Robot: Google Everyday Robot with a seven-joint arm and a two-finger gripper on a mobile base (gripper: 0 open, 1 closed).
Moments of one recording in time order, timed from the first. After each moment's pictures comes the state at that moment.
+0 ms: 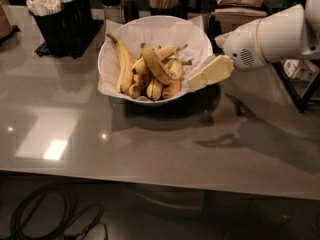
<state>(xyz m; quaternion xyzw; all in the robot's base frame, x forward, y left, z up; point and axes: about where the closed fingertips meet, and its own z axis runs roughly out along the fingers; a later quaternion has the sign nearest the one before) 0.571 -0.101 0.937 -0.45 0.77 0.19 0.41</state>
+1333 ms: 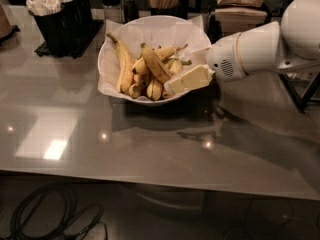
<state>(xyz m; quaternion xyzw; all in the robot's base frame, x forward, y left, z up) 0.565 -0.066 0.917 -0.43 0.77 0.24 0.41</state>
